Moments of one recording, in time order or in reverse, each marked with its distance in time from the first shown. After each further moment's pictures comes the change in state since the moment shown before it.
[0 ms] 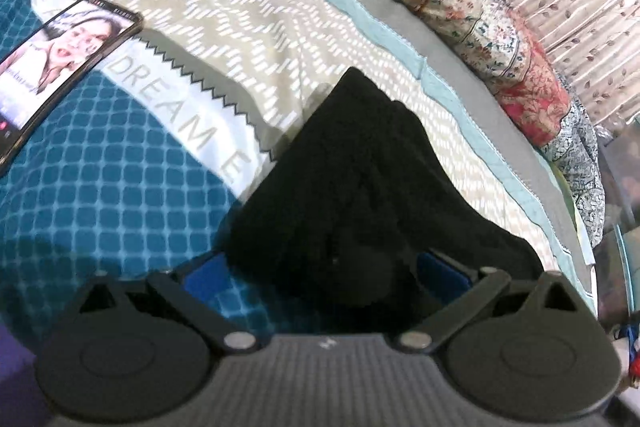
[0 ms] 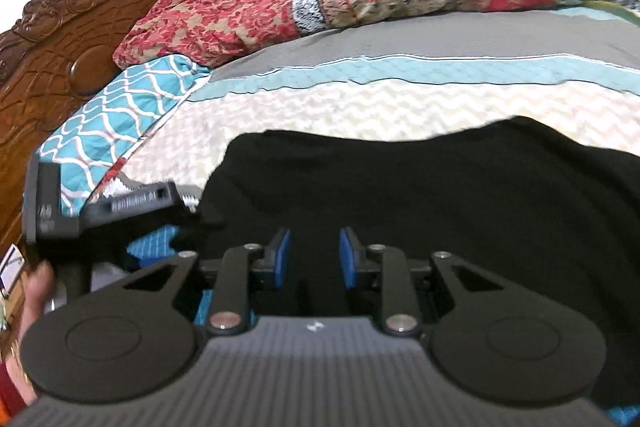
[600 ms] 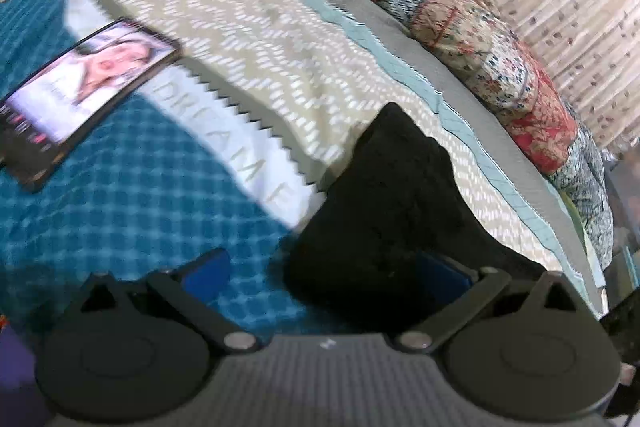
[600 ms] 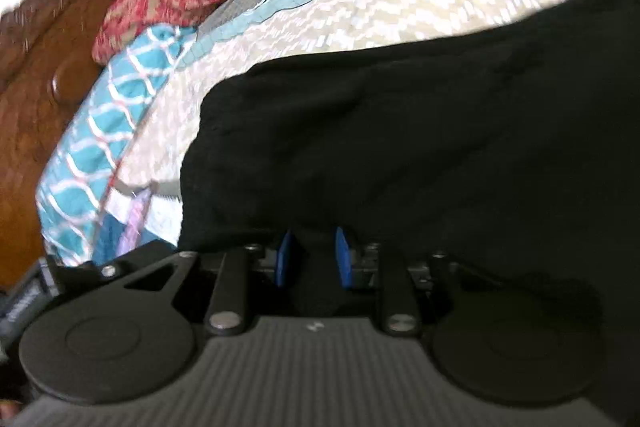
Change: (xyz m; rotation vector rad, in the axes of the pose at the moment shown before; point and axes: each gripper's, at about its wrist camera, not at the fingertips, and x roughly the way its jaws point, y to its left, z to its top) left arm -0.006 0.019 -0.003 0.010 -0.107 0.016; right arm 0.111 -0.003 -0.009 0.287 0.198 0.140
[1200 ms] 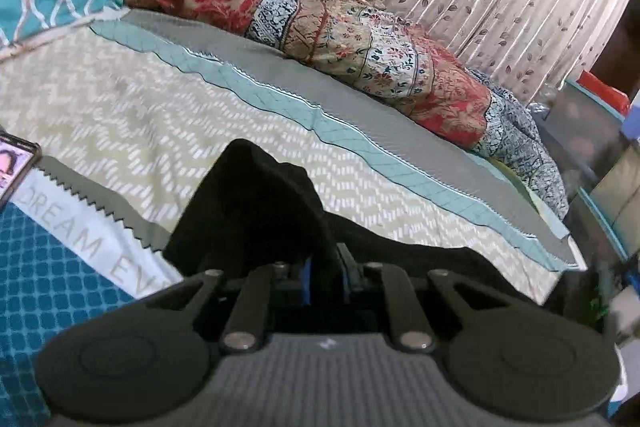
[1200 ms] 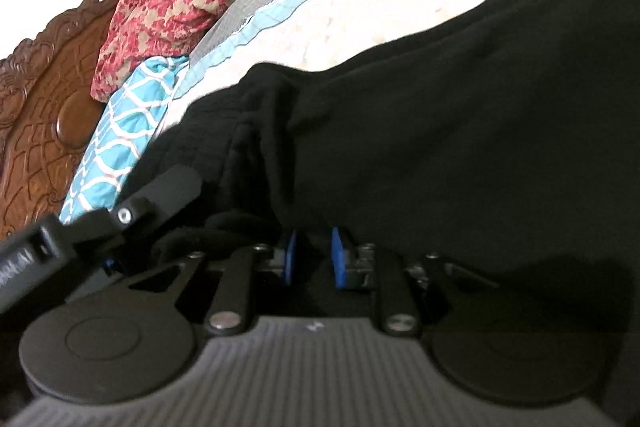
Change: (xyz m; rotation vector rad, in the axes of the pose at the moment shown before) left arm -0.008 -0.085 -0.007 0.266 -0.092 -0.140; right arm -0.027 -0.009 -0.005 0.094 -0.025 0.015
